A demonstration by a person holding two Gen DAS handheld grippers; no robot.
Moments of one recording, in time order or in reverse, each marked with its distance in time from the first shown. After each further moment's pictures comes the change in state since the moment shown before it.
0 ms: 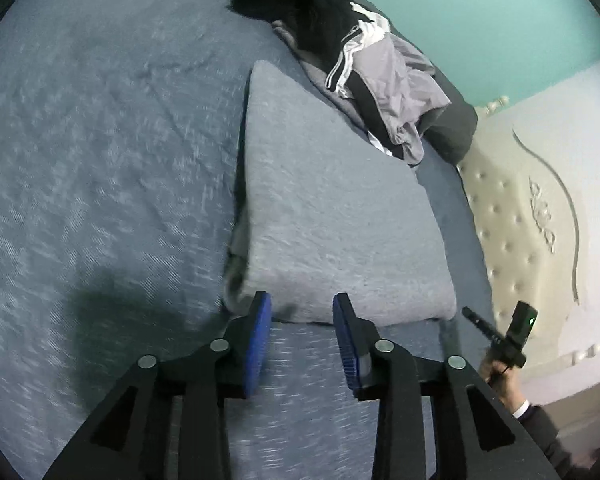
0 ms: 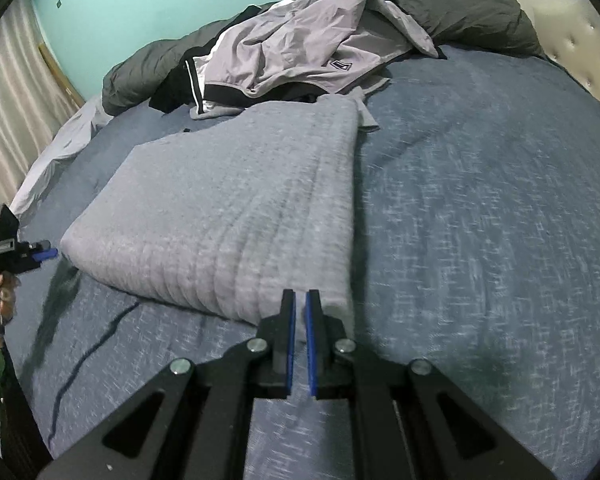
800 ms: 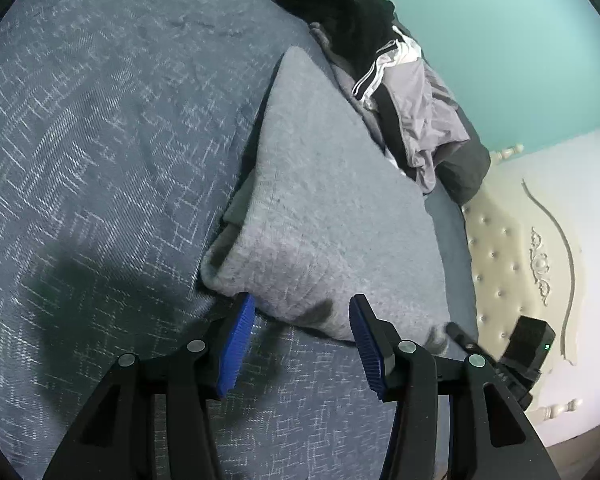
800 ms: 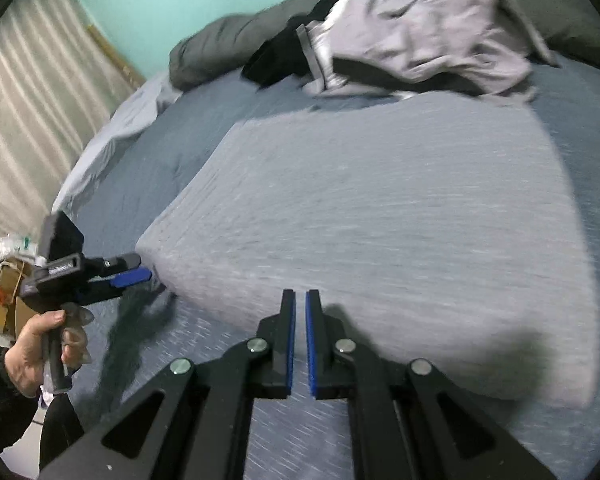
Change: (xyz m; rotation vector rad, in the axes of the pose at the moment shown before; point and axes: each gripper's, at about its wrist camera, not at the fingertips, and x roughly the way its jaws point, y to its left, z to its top) left arm 0.024 0.008 -0.017 -0.137 -0.095 -0.028; right arm 0.070 0.161 0.028 -0.069 0.086 0.225
